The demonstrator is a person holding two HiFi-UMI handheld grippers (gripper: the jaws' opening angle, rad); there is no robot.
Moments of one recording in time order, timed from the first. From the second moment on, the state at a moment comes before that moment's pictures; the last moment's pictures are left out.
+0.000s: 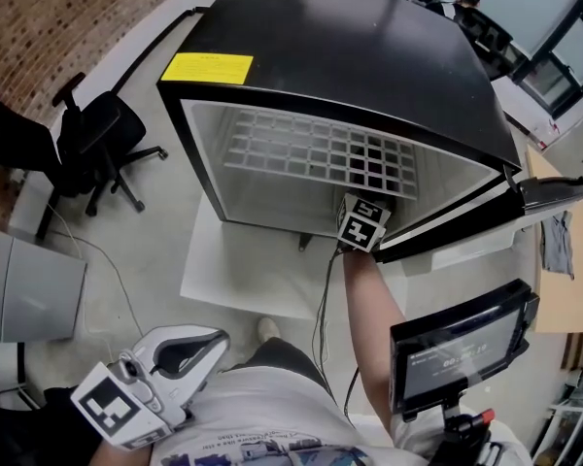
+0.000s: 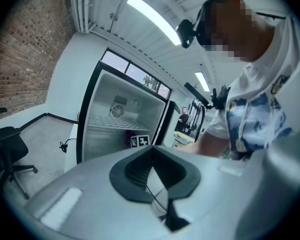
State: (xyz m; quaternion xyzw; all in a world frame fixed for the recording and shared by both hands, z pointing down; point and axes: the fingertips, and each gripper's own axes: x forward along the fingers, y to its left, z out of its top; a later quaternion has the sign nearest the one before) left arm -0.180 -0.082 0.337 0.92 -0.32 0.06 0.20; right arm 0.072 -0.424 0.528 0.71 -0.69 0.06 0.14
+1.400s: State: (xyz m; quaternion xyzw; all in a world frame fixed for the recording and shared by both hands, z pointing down) left arm -0.209 -0.093 0.348 0.91 -0.37 0.05 0.19; right arm -0.090 -0.464 0.535 0.57 -0.81 0.06 0.13
